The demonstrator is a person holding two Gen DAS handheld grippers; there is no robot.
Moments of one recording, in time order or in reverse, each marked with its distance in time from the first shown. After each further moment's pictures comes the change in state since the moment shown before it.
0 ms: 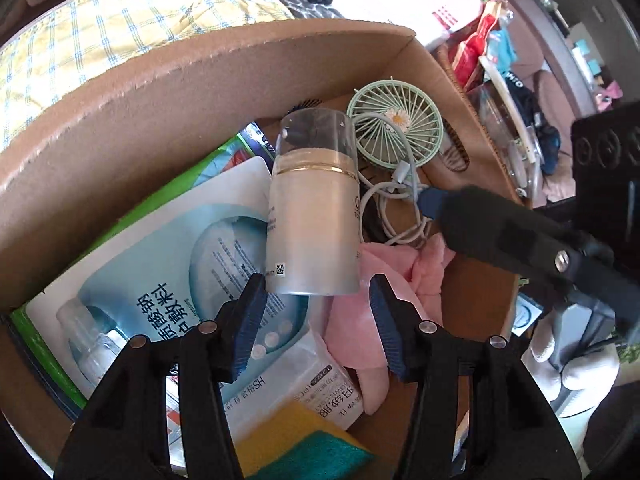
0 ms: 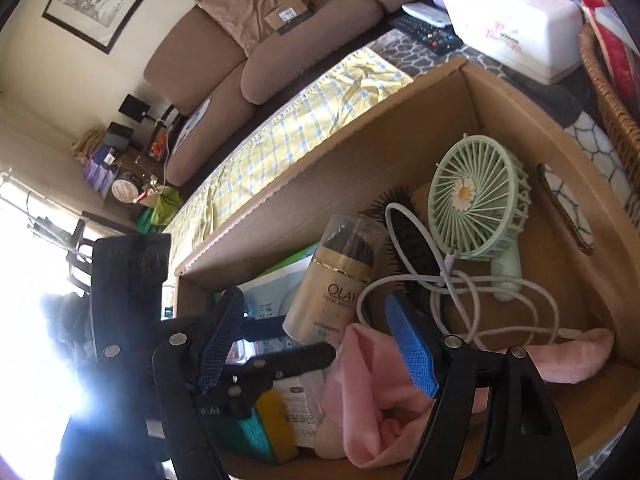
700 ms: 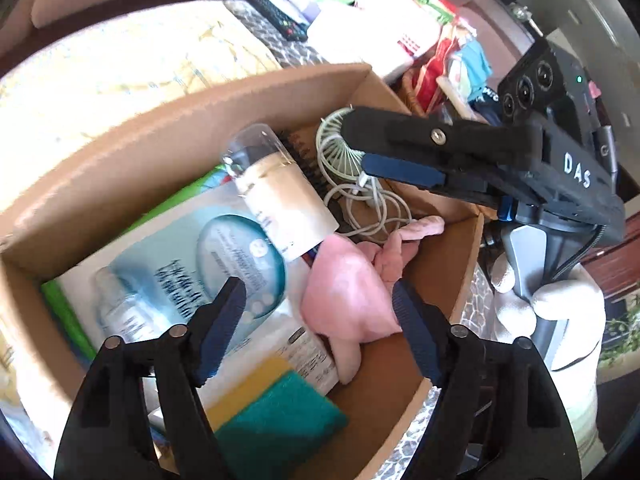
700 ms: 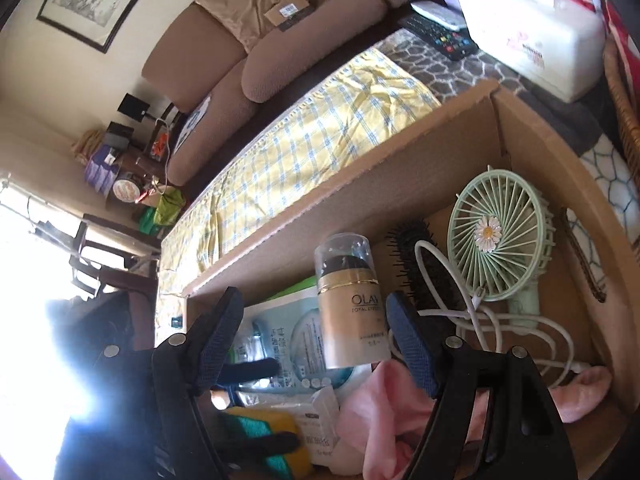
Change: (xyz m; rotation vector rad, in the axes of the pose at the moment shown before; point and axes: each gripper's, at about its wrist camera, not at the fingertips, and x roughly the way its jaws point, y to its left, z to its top) left arm -0.071 -0.011 -0.026 0.040 -0.155 -0.012; right arm -0.010 0.011 0.021 -0.029 -0.005 0.017
